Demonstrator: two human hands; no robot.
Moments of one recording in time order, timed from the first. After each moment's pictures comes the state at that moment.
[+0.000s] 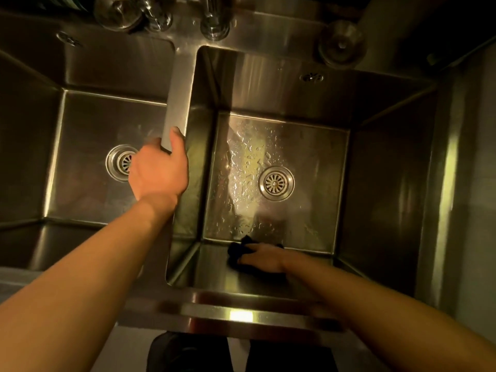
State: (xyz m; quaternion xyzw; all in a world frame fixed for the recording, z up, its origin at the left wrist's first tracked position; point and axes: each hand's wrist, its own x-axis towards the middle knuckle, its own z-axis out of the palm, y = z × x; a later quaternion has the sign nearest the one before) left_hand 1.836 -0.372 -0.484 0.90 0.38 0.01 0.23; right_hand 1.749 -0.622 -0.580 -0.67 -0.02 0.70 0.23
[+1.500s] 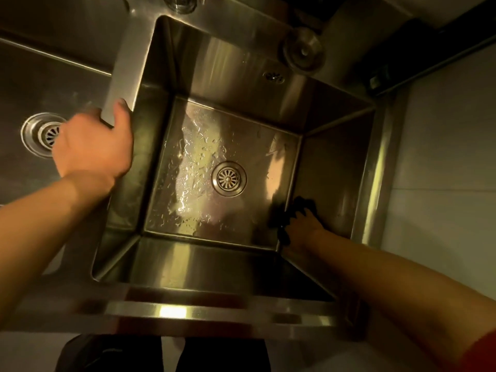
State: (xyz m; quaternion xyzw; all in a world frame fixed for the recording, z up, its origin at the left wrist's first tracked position) left_hand 1.837 -0.371 -0.494 0.90 0.39 0.02 0.20; right_hand 1.831 -0.799 -0.574 -0.70 -0.30 0.54 -0.36
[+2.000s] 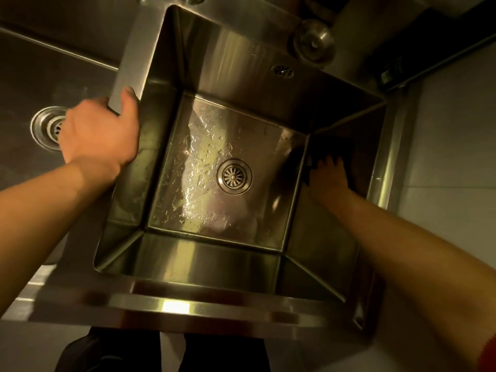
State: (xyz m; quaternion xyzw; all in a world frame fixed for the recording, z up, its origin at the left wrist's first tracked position) left_hand 1.837 -0.370 -0.491 0.90 0.38 0.00 0.21; right_hand 1.927 -0.781 -0.556 -0.83 -0.17 0.36 -0.40
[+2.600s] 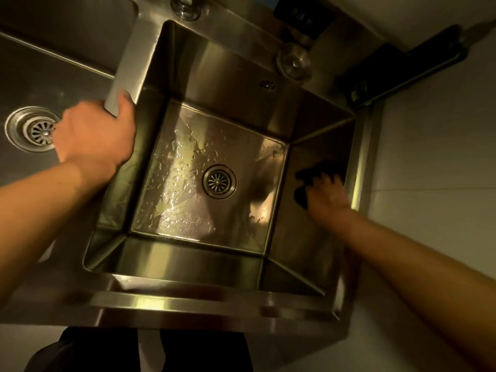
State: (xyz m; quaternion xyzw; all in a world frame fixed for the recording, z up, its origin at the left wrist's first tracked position) left_hand 1.838 -0.372 -0.485 0.89 0.39 0.00 0.23; right_hand 1.894 -0.795 -0.478 -0.85 -0.20 0.32 -0.36
